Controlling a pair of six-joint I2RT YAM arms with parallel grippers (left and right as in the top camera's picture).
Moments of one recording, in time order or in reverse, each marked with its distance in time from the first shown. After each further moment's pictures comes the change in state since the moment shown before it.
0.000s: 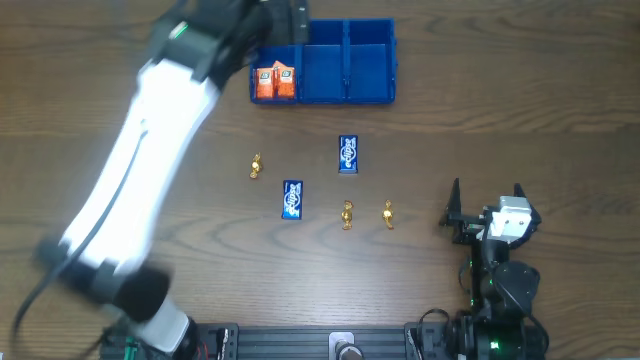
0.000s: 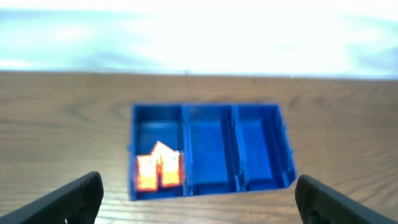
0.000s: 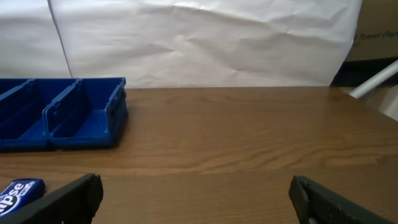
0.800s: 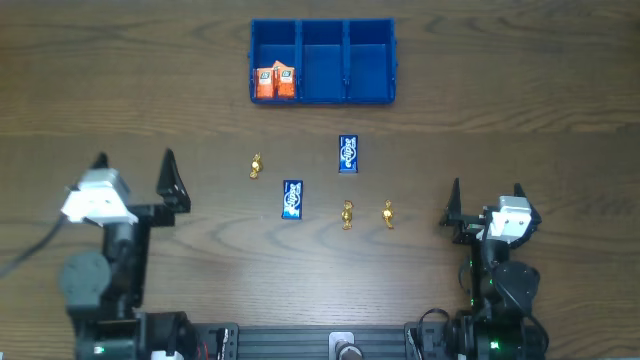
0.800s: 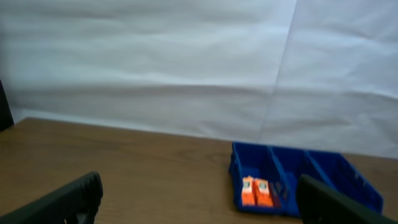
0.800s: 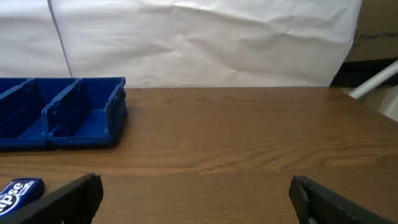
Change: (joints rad) left arm 0.430 -1.428 -1.537 0.729 0.157 0.194; right arm 0.000 0.000 0.000 0.000 0.000 -0.003
